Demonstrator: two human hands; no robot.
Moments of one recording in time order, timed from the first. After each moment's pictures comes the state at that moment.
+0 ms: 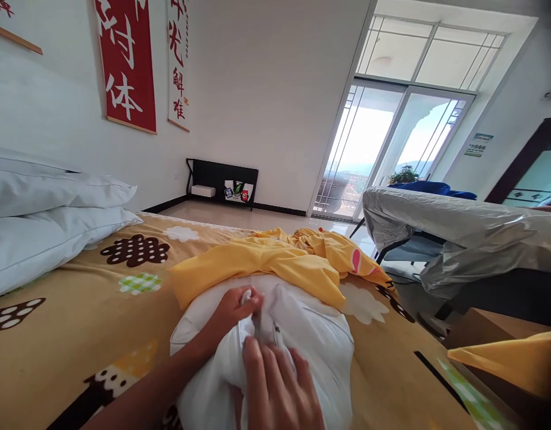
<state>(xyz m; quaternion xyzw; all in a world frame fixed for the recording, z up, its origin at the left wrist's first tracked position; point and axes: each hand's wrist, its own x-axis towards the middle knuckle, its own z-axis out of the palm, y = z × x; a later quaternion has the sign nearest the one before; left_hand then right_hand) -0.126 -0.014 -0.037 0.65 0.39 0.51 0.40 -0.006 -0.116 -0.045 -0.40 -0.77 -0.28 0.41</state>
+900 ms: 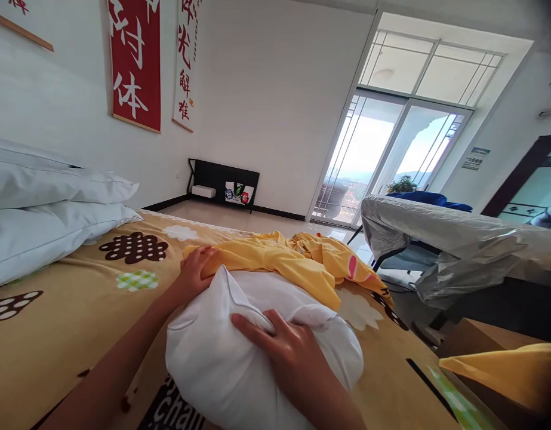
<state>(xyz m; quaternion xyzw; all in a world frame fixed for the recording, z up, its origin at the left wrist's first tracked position) -0.227 0.054 -0.060 0.74 0.51 0.44 0.00 0.044 -0.076 -0.015 -0.37 -0.90 -0.17 0.16</state>
